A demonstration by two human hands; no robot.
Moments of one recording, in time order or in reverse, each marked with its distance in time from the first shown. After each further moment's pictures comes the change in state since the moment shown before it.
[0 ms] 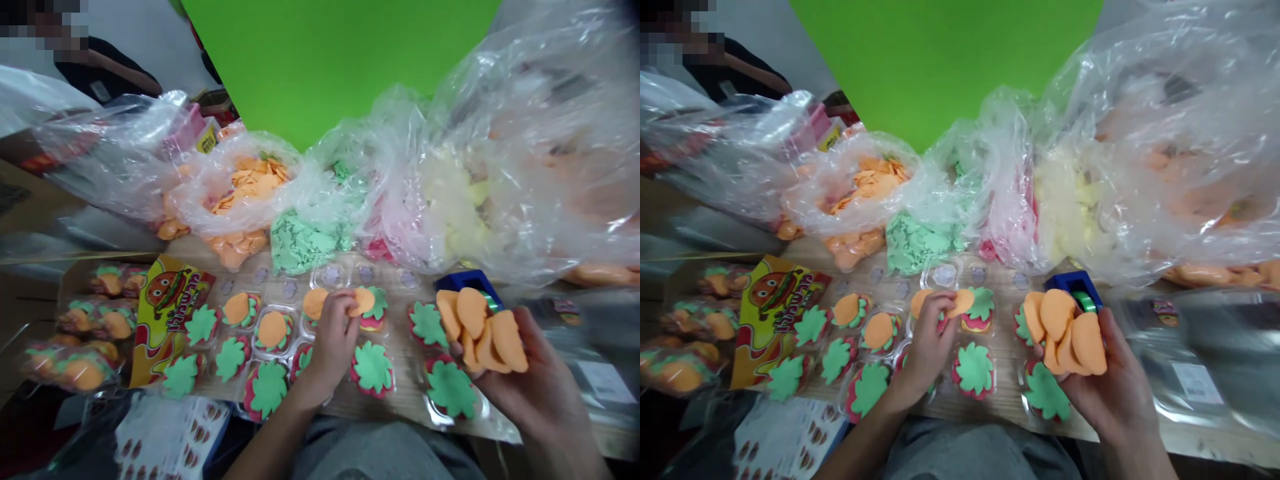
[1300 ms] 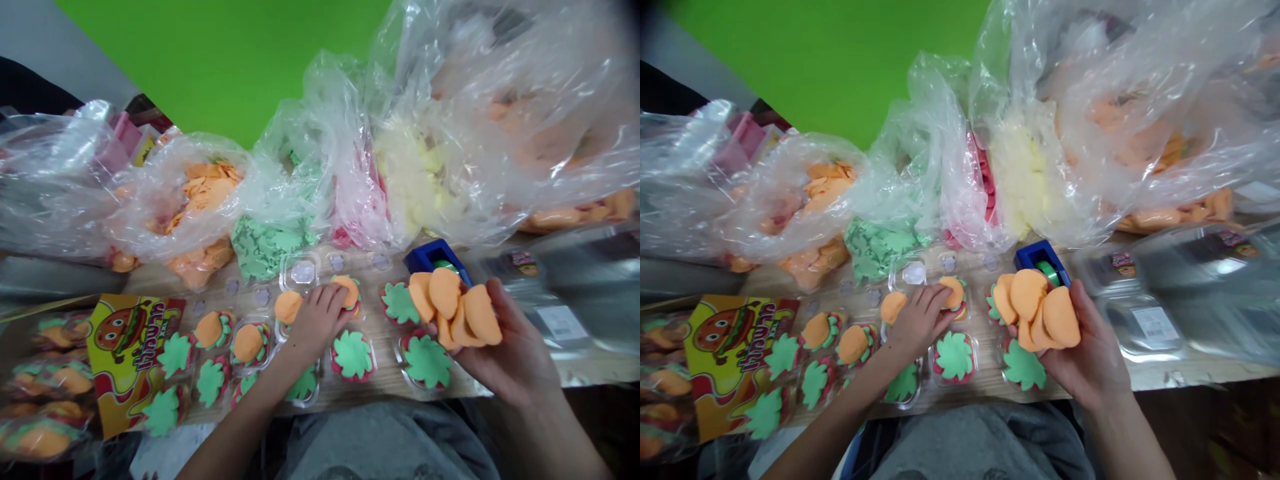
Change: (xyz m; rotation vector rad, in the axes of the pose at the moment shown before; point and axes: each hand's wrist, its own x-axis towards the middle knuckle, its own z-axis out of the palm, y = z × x) left_hand 0.029 -0.008 0.012 0.775 -0.448 0.620; right_hand -0.004 -0.007 -0.011 0.097 0.037 0.003
